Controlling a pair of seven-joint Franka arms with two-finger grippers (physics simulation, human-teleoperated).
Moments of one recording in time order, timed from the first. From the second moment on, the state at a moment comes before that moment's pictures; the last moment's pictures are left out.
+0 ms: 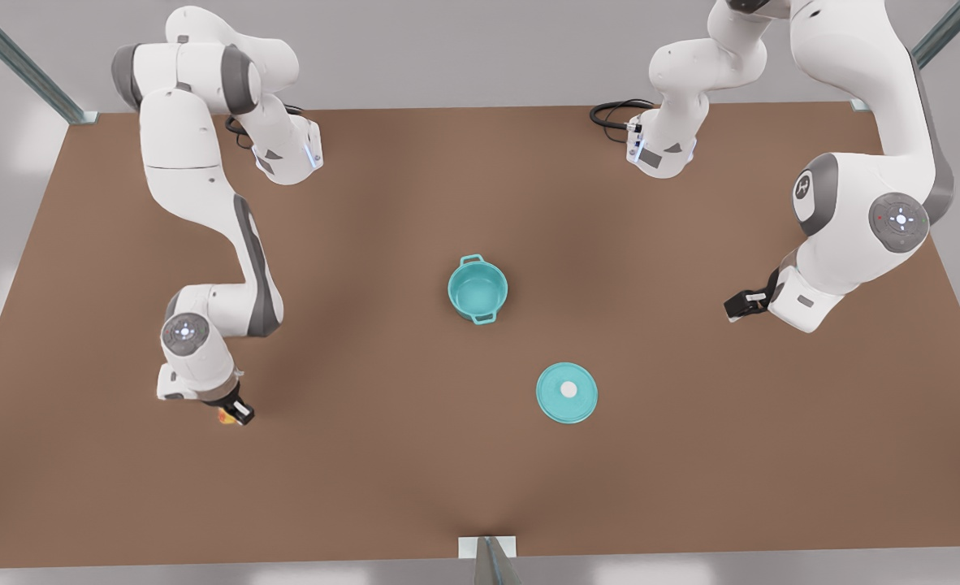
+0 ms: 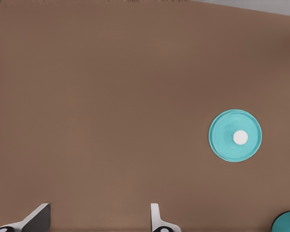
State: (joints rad) left arm 0.11 0.17 -0.20 -1.65 0.02 1.78 -0.23; right arm 0.30 0.59 -0.27 -1.77 -0.04 2.53 0.73
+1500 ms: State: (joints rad) left arm 0.11 0.17 -0.20 -1.65 0.02 1.79 -0.21; right arm 0.57 0.52 0.27 -1.68 -0.05 2.12 1.27
